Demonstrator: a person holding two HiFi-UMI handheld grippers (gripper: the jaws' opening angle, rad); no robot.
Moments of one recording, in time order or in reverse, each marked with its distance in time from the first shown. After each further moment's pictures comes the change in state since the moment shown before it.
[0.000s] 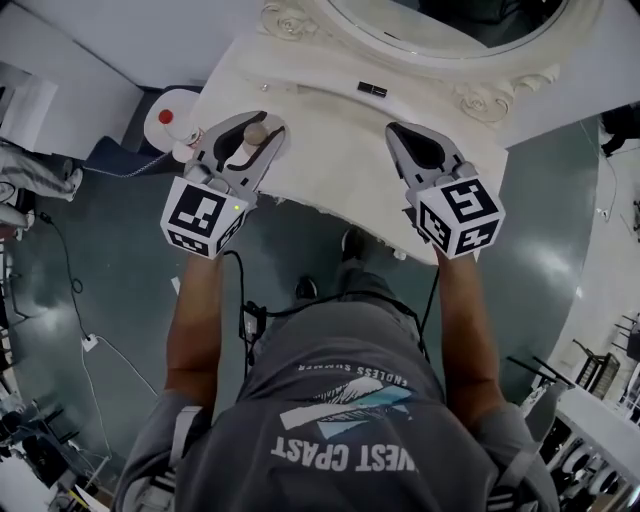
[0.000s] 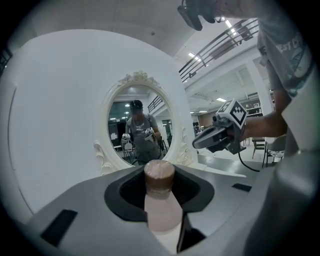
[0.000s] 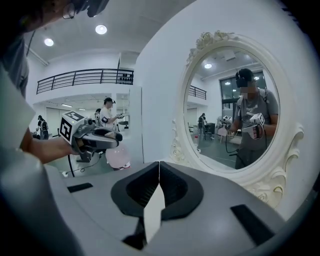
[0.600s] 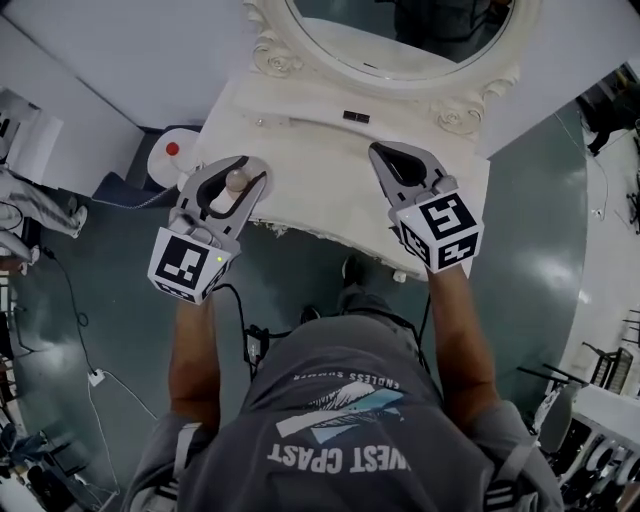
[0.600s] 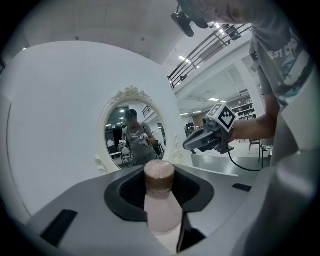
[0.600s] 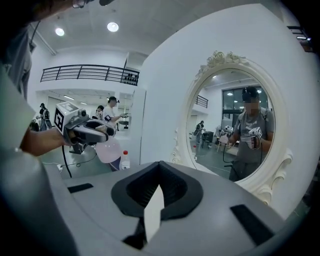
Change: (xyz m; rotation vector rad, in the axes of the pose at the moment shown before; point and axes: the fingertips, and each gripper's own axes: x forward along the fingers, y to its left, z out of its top) left arm -0.060 -0.023 0.044 0.083 -0.039 -0.027; right arm -0.032 0.025 0.033 -0.105 -0.039 -0.041
